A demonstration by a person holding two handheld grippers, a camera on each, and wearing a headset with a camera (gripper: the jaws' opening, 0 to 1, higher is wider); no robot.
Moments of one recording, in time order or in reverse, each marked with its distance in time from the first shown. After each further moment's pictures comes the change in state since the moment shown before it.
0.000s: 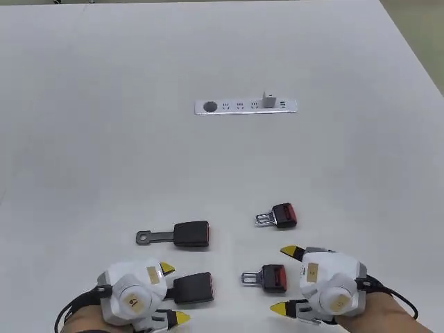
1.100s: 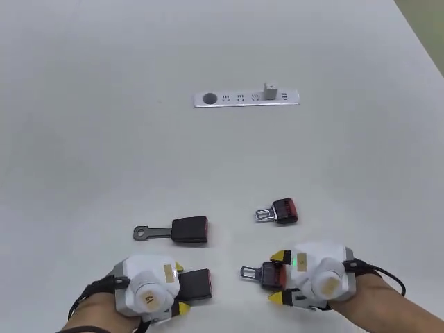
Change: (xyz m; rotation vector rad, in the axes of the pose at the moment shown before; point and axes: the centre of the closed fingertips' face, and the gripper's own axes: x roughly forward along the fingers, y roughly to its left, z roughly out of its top) left arm 0.018 -0.003 -0.002 0.138 0.082 -0.064; right arm 0.013 0.007 -0.005 -0.029 0.028 0.146
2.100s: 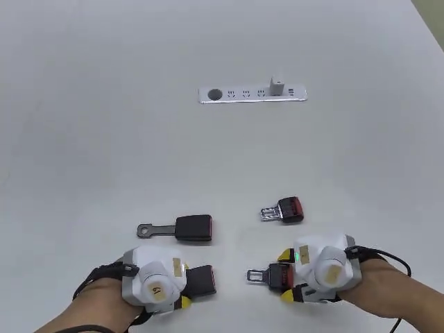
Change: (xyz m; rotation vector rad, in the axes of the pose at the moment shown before) left arm 0.002 0.004 0.000 0.067 0.048 -0.042; right arm 0.007 -0.003 -0.018 -0.050 0.075 0.097
